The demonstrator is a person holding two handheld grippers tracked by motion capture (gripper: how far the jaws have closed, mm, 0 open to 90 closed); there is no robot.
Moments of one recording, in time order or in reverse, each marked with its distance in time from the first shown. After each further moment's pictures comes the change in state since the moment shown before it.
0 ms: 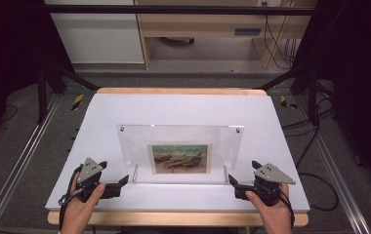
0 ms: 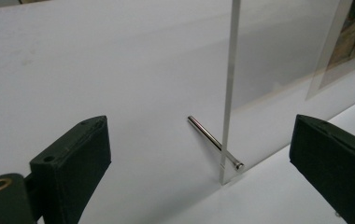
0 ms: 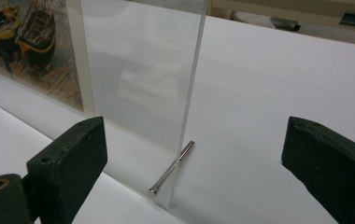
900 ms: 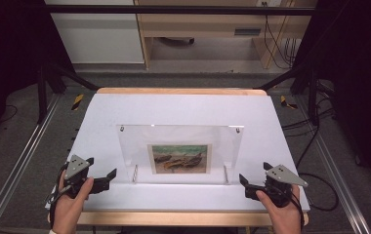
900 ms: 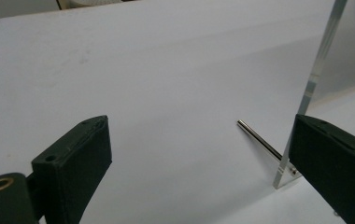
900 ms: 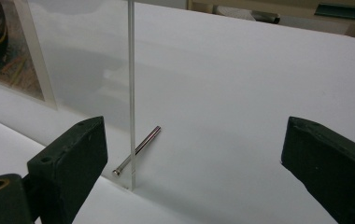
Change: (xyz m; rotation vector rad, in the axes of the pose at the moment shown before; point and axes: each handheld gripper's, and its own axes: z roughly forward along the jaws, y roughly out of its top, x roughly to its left) left arm 0.030 -0.004 -0.009 -0.028 0.087 -0.044; right arm -0.021 -0.009 -0.013 0.012 -0.062 0.037
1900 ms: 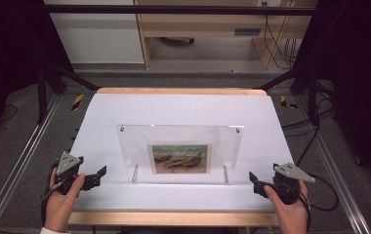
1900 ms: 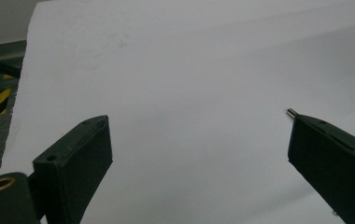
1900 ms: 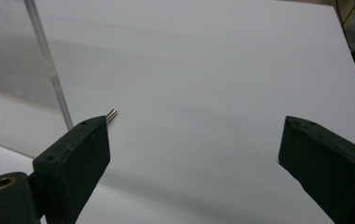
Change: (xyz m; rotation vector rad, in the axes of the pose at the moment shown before) left arm 0.028 -0.006 0.000 0.050 0.064 -0.016; right arm -0.026 -0.008 0.001 0.078 -0.086 0.071
